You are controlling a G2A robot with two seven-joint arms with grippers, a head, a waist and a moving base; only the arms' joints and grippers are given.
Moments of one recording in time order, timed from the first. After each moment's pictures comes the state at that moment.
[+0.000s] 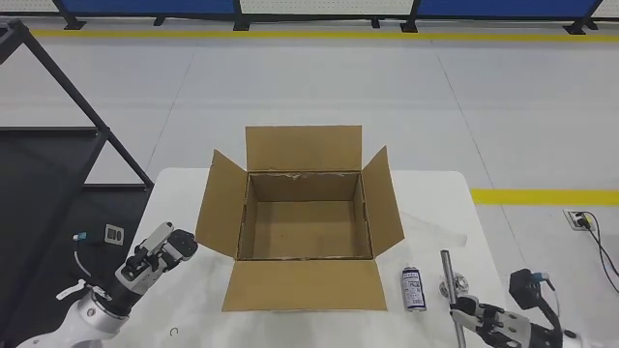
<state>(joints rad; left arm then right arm) 1.43 -1.05 -1.77 -1.85 -0.45 -0.22 -0.67 -1.55 -0.97 1.85 -1.78 -0.20 -0.78 1.01</state>
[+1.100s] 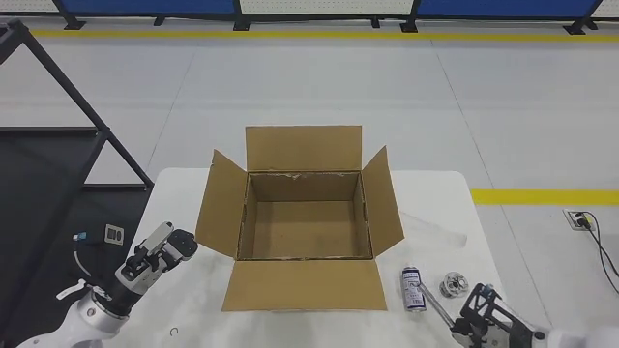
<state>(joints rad) 1.43 -1.05 -1.77 -1.85 -0.45 -0.22 -0.67 -1.53 -0.93 1.74 -1.95 -0.70 -0.69 1.13</state>
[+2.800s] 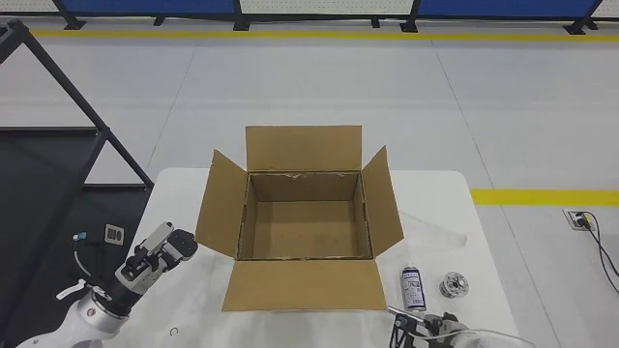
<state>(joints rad) 1.43 -1.05 -1.77 -1.85 -0.45 -0.22 -0.67 -1.36 -0.96 1.20 -2.02 -1.65 -0.62 1.09</state>
